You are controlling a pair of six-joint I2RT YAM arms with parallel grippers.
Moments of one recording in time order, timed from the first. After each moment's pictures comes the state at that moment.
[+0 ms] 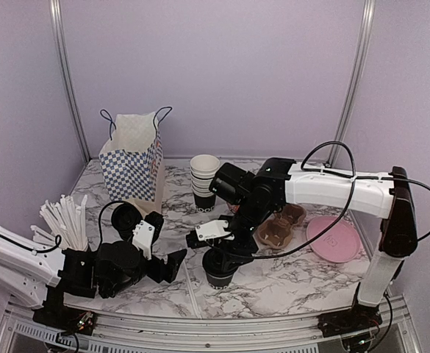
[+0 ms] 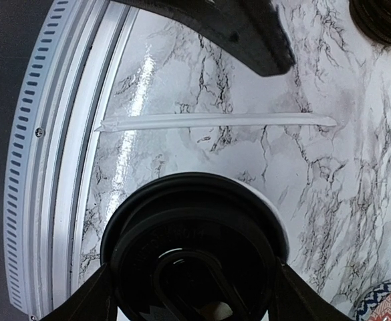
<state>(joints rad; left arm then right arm) -1.37 1.22 0.49 0.28 -0.72 -0.38 1.04 1.80 1.55 -1.05 -0.33 -0.73</state>
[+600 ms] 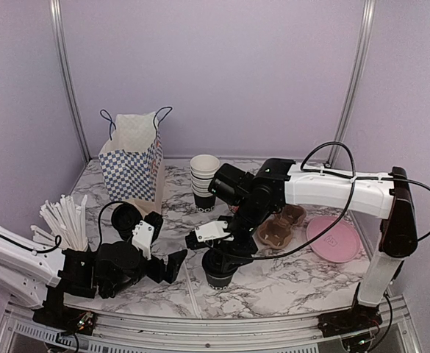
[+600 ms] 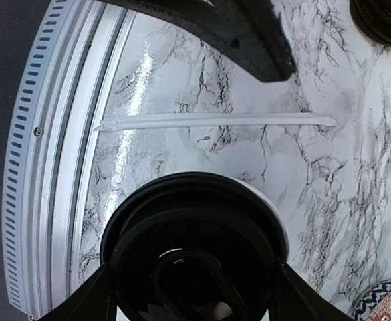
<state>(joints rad) -1.37 1.22 0.49 0.28 -0.72 -0.39 1.05 1.80 1.56 -1.05 -0.31 -0.73</state>
